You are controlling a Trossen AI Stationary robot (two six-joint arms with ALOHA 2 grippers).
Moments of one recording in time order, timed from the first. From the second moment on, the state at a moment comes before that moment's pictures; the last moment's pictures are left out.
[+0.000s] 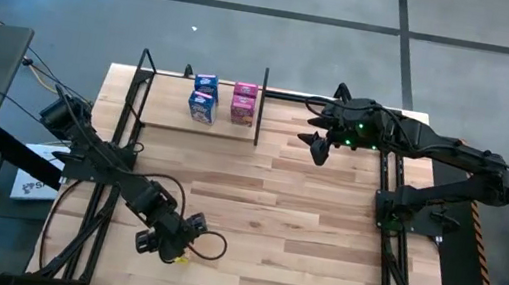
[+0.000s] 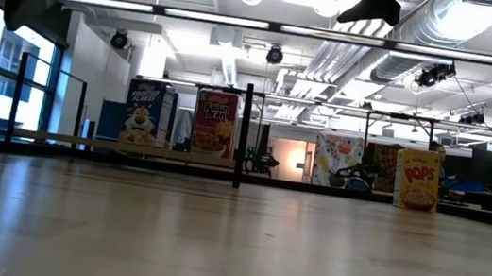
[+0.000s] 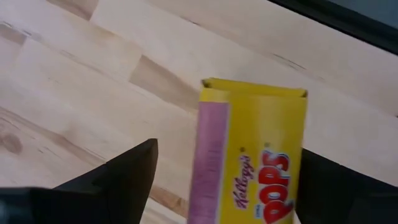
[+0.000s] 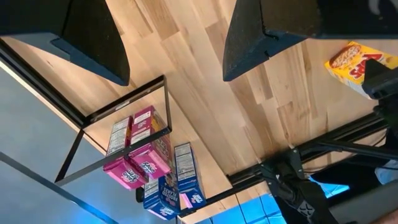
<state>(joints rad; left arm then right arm) -0.59 1.56 1.07 -0.67 0.10 0.53 -0.18 1.19 1.26 -0.65 0.10 0.27</state>
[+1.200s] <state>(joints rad) -0.28 1.05 1.18 -1.08 0.03 0.15 -0.18 1.19 1.26 -0.67 0.11 0.26</state>
